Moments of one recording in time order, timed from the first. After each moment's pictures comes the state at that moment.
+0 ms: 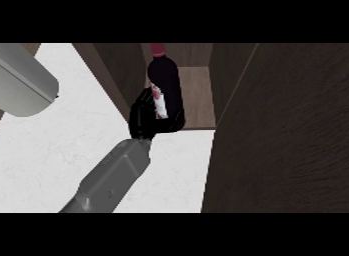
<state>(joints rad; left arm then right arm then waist) -0.71 0.00 -0.46 -0.57 1.08 0.25 -0.72 -0.07 -0.04 0.05 -2.39 -0.17 0.16 0.52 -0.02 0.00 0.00</state>
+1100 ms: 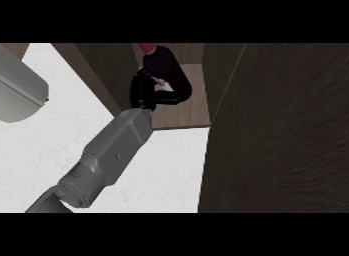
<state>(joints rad) -1.02 0.00 -0.43 -0.27 1.14 0.30 -0.60 -0.09 -0.02 0.10 -2.33 -0.14 0.17 0.45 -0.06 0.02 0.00</state>
